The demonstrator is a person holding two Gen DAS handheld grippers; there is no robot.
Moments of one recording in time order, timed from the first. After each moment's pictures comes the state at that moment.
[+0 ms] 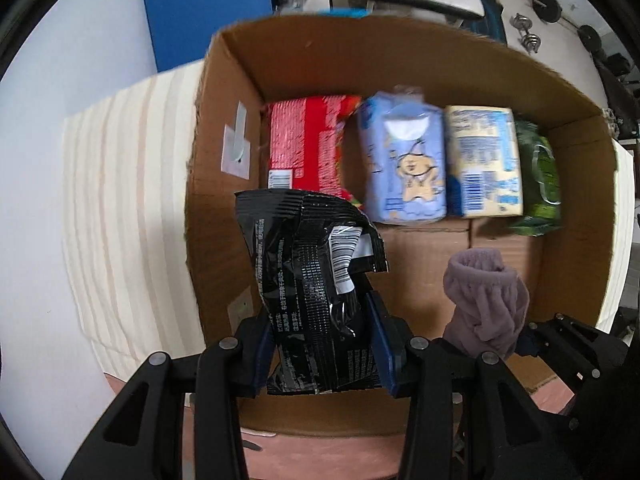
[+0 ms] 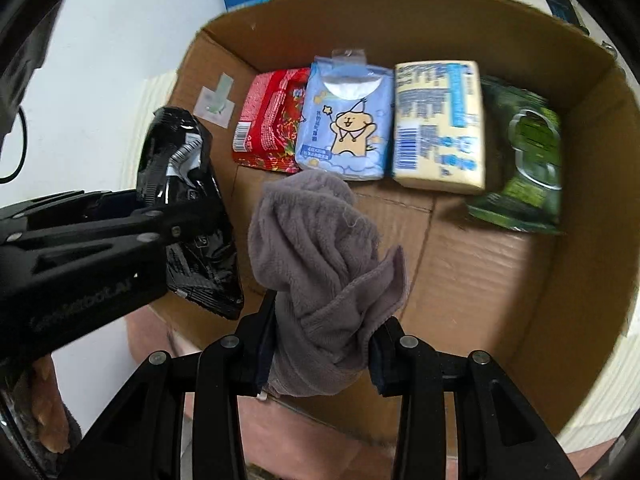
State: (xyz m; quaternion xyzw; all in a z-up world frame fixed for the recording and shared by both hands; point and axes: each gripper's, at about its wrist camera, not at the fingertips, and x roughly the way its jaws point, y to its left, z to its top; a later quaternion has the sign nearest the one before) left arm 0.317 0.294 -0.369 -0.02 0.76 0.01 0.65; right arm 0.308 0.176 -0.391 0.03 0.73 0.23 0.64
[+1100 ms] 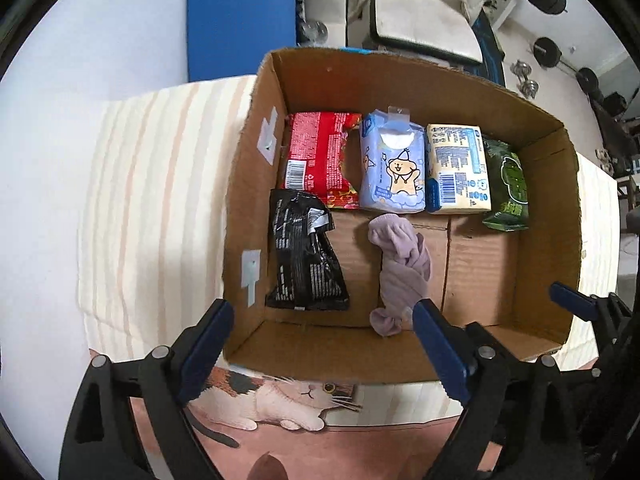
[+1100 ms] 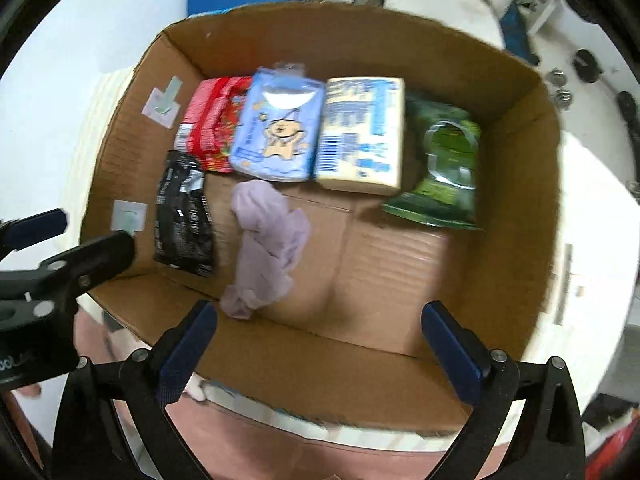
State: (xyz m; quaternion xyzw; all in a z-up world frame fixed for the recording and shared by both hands) left arm 0.261 0.297 -0.307 -0.05 0.68 0.05 0.73; right arm 0.299 0.137 -0.359 -0.07 0.70 0.14 0.70
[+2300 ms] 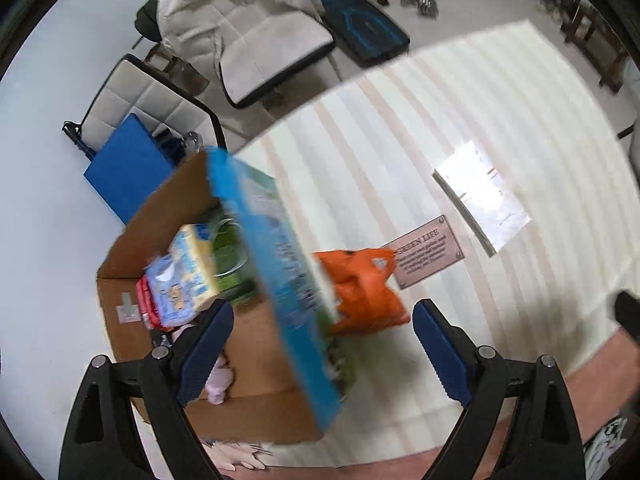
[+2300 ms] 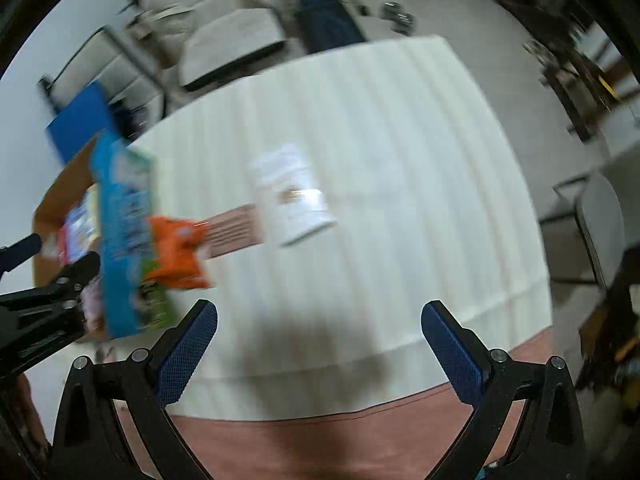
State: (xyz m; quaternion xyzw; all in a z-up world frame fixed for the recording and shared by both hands) left arm 0.323 -0.071 -0.334 0.25 0.64 -0.04 0.73; right arm 0.241 -0.258 -0.347 0.13 0.66 -0.06 0.74
